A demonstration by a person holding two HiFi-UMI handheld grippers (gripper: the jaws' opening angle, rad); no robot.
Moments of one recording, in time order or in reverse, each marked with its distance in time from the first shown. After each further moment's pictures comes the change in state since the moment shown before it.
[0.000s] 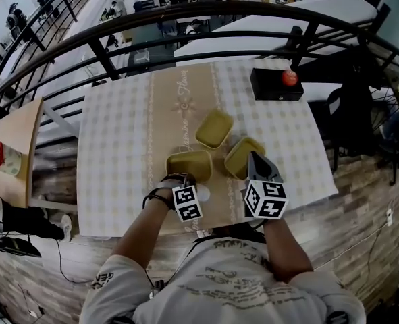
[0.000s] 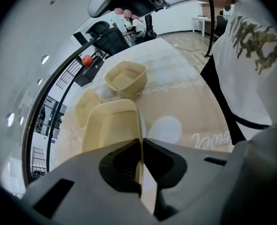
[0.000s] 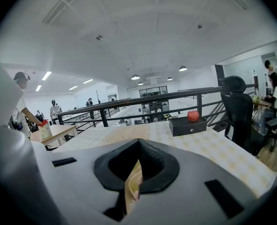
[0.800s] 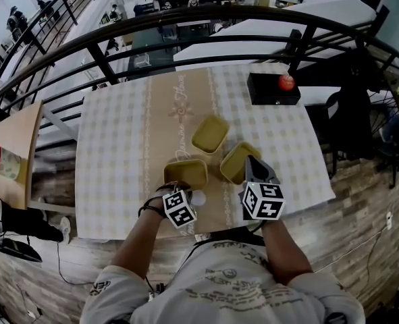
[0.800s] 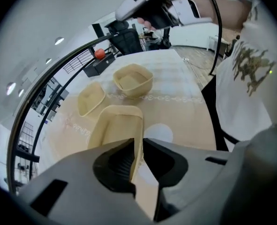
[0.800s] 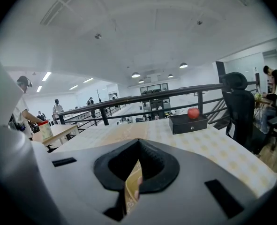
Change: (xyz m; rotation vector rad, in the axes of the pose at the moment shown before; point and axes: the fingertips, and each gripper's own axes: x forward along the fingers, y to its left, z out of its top) left arm -0.011 -0.009 0.000 -0.227 -0.046 -0.056; right arm 0.004 -0.012 -0.002 0.016 0.030 0.018
